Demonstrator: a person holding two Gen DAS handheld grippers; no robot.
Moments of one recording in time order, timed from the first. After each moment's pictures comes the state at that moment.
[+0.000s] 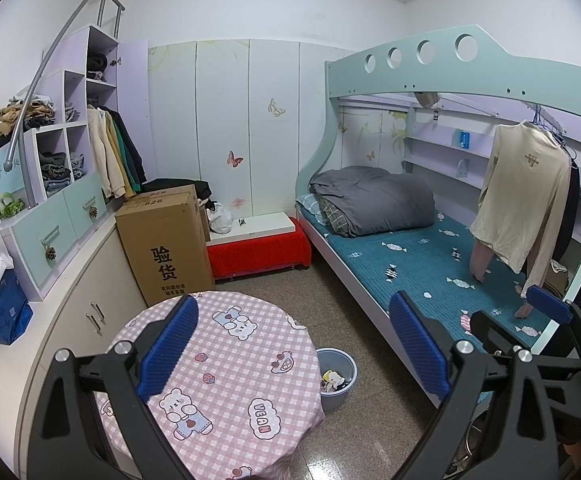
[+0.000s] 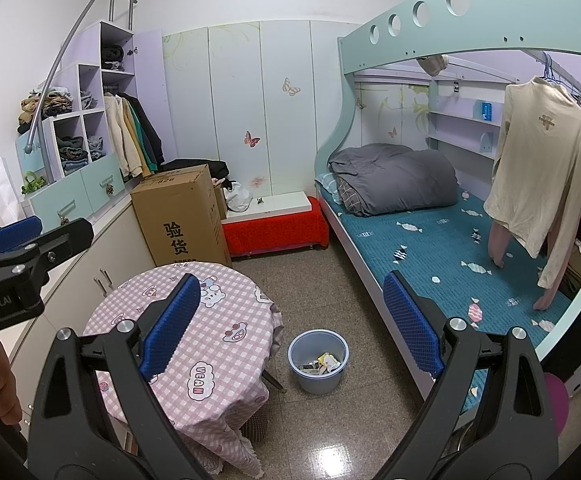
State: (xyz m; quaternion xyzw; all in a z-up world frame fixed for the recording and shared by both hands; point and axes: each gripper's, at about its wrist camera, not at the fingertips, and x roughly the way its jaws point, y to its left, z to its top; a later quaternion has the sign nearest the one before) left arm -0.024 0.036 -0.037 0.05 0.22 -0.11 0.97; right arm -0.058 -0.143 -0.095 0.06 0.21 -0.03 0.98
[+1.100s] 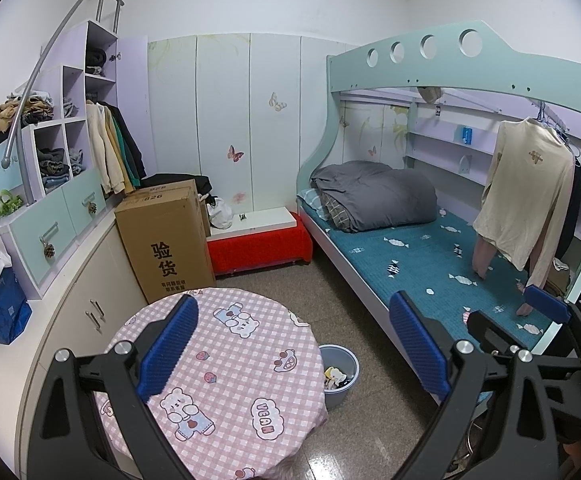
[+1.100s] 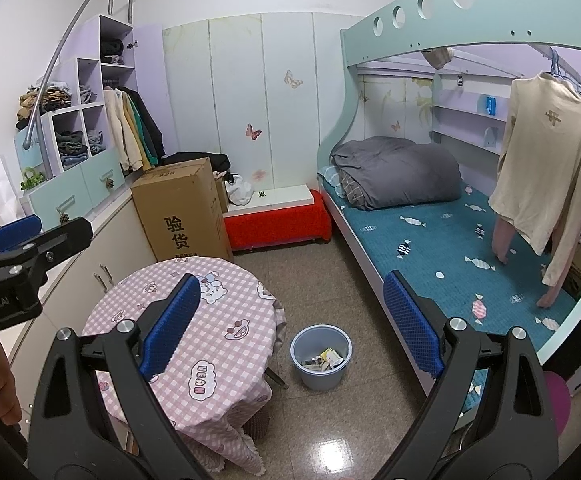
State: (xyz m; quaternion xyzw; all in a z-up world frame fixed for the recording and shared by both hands) left arm -0.009 0.044 -0.045 0.05 0.23 -0.11 0.97; right arm -0.042 -0.135 -0.104 0.06 0.22 -0.03 0.97
